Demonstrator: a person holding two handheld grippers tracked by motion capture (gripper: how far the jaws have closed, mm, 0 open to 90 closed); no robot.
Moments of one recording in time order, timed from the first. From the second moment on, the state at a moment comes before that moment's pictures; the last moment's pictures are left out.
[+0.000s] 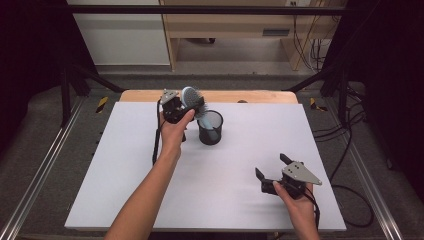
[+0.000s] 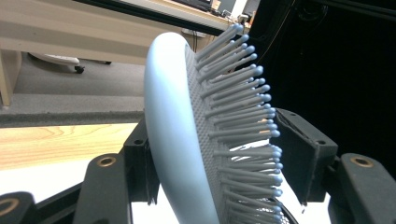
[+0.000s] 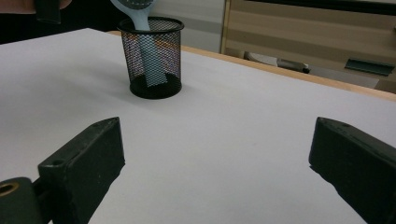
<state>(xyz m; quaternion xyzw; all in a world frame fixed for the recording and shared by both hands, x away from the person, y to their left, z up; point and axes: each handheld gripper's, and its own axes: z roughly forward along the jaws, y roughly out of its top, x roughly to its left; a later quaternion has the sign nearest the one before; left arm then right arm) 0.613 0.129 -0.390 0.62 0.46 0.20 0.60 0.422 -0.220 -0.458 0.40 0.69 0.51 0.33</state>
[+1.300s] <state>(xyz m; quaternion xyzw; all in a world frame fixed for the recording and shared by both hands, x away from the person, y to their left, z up) 0.611 0.131 -0.392 0.63 0.46 0.24 0.58 0.423 -0.219 -0.459 0.39 0.69 0.51 0.33</state>
